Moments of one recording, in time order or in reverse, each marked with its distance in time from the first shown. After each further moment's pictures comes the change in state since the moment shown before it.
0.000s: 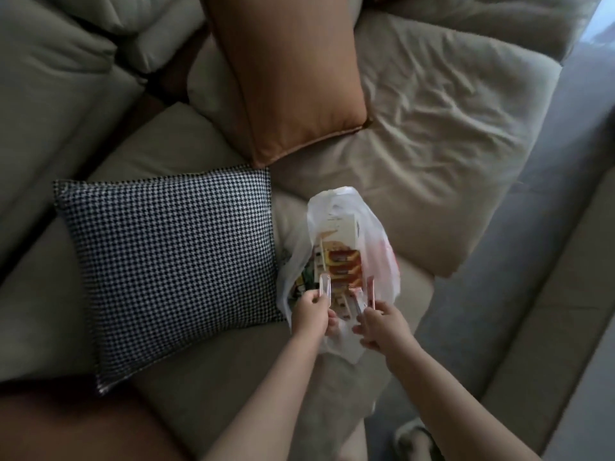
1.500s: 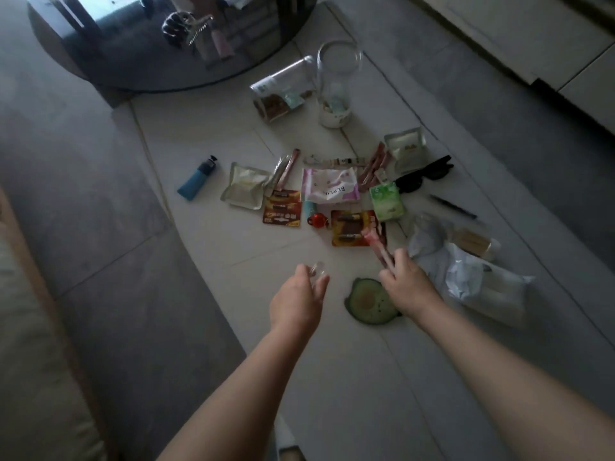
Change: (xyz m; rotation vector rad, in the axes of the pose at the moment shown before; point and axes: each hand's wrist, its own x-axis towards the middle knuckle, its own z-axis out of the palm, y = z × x) left_hand -0.168 -0.080 0.687 1.498 -0.699 1.080; right_hand 0.071 0.261 -0.661 0.129 0.860 0.008
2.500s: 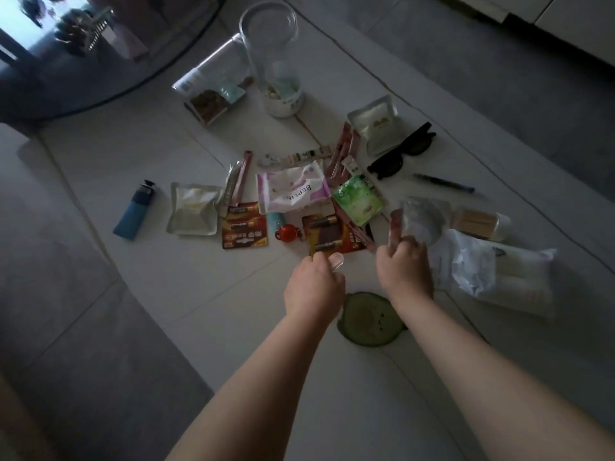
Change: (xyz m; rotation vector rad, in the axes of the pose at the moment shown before) left_hand 0.085 0.050 0.047 0.225 -0.071 0.131; right_hand 0.069 0.022 0.020 0.090 0.346 0.329
